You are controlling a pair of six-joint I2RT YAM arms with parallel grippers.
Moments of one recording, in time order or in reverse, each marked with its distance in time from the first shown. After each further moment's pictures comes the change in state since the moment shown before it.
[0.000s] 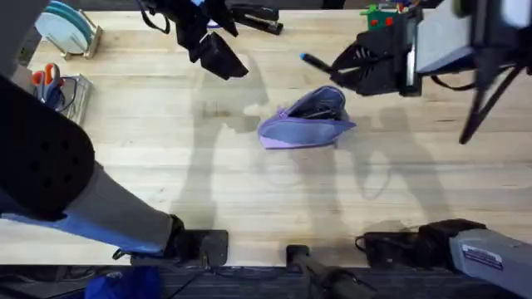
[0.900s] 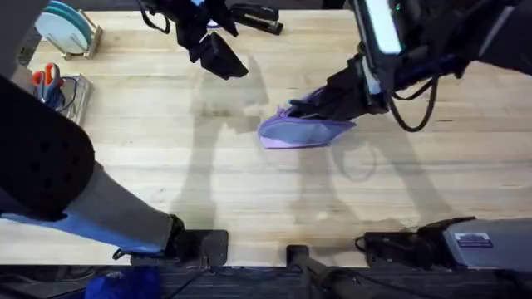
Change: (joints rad) left arm 0.000 0.000 0.000 0.000 0.000 0.000; right arm 0.068 0.284 0.000 -0.070 0.118 -0.104
